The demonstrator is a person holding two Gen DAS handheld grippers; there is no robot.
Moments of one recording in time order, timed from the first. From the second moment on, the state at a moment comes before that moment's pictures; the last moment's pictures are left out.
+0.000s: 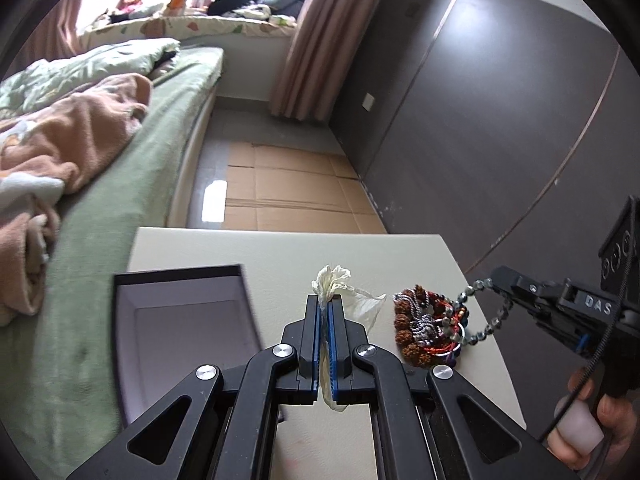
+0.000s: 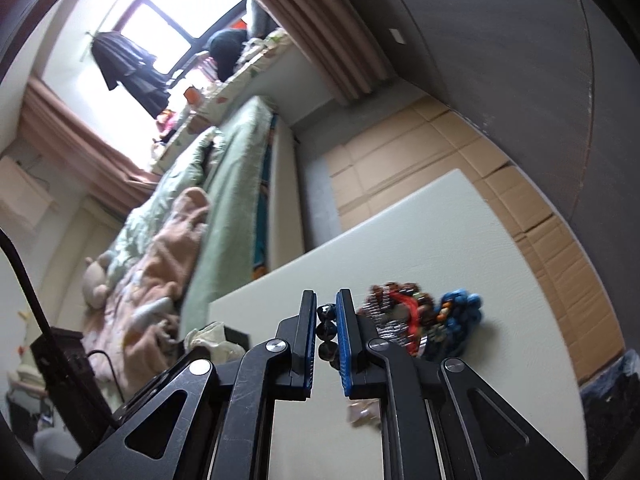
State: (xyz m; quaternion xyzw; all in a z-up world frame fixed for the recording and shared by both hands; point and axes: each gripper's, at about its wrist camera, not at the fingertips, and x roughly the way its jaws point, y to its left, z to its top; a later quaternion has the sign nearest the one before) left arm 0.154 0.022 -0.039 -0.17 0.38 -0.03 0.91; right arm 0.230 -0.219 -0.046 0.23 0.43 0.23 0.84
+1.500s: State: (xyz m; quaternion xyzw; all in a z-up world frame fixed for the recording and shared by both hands) left arm 0.090 0.150 -0.027 -0.25 0.36 0.13 0.89; right arm 0.184 -0.050 -0.064 0.21 0.43 0.37 0.80
